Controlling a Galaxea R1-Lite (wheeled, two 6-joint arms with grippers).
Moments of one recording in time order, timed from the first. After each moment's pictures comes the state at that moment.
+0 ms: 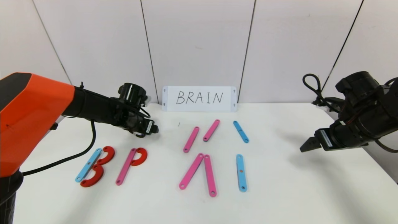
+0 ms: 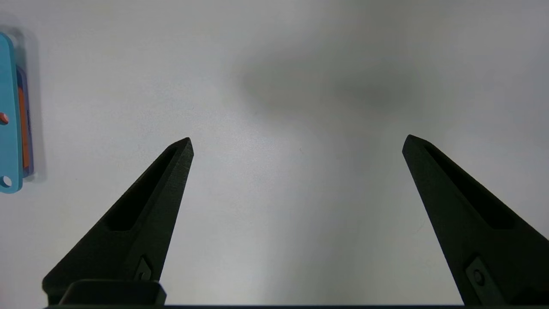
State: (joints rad) left arm -0.23 2.17 -1.48 0.09 0.10 0.05; right arm 0.04 1.77 -1.25 0.59 0.05 -0.04
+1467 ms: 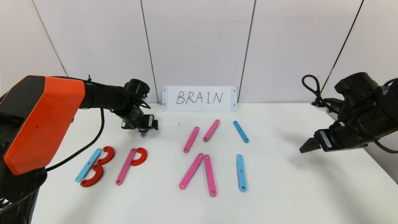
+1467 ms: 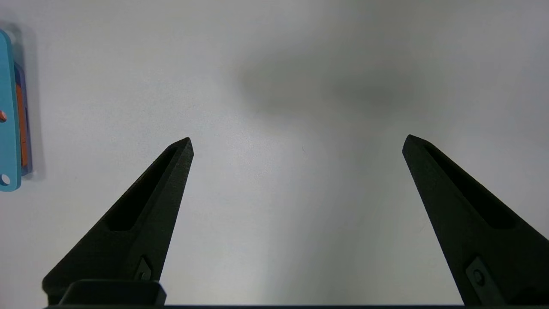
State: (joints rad) left arm -0.22 2.30 -1.81 0.44 0.12 -0.19; right arm 0.05 1.77 -1.24 0.58 0.05 -0.04
